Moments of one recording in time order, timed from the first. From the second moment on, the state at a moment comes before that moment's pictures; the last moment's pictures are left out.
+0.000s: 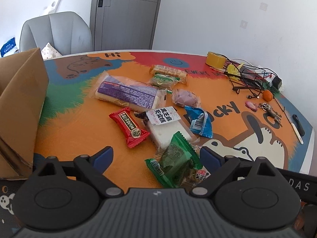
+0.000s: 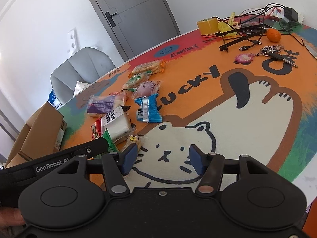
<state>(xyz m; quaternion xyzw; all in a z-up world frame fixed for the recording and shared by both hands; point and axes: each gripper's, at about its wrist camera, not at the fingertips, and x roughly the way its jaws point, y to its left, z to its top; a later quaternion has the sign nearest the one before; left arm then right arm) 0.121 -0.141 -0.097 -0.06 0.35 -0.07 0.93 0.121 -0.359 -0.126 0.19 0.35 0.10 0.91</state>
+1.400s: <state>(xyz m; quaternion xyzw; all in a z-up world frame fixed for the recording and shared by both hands) 0.081 -0.049 -0.049 -0.12 0.30 0.02 0.95 0.122 -0.284 -0.109 0.18 0.32 0.15 0.92</state>
